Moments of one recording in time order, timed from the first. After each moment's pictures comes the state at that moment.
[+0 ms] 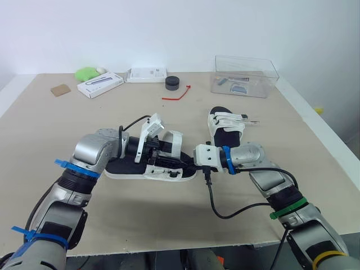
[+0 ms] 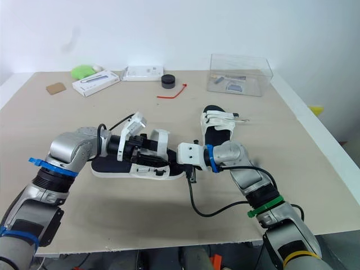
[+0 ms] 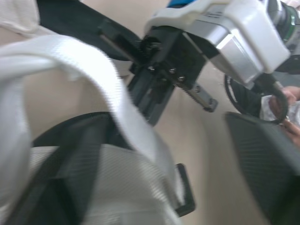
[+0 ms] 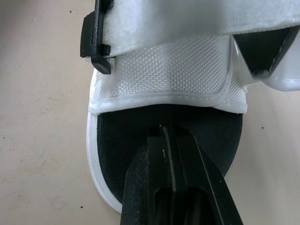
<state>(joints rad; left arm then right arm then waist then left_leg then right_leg) -0.80 0.49 -0.23 0.16 -0.48 0.86 -1.22 -0.63 -0.55 0.40 0.16 -0.02 0.03 1.11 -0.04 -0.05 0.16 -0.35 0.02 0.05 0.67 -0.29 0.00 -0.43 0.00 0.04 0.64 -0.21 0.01</state>
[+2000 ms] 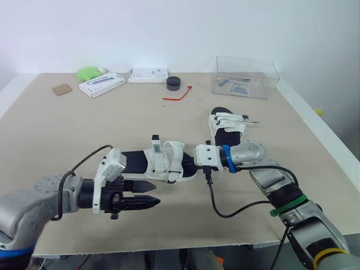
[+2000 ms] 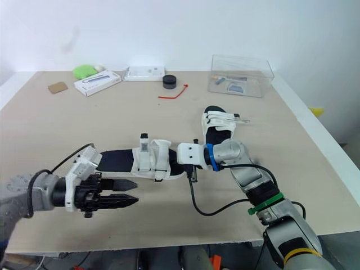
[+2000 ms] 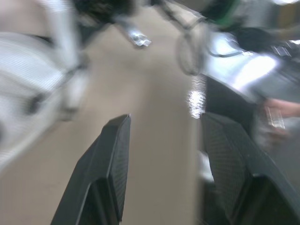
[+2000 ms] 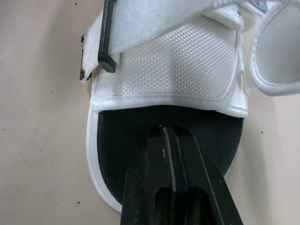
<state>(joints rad) -0.09 0.68 0.15 -0.63 -0.81 1.00 -0.89 -0.67 -0.56 0.42 0.21 -0.05 -0.02 1.13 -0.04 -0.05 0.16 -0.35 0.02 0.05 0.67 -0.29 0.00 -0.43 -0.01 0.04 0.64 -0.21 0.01</state>
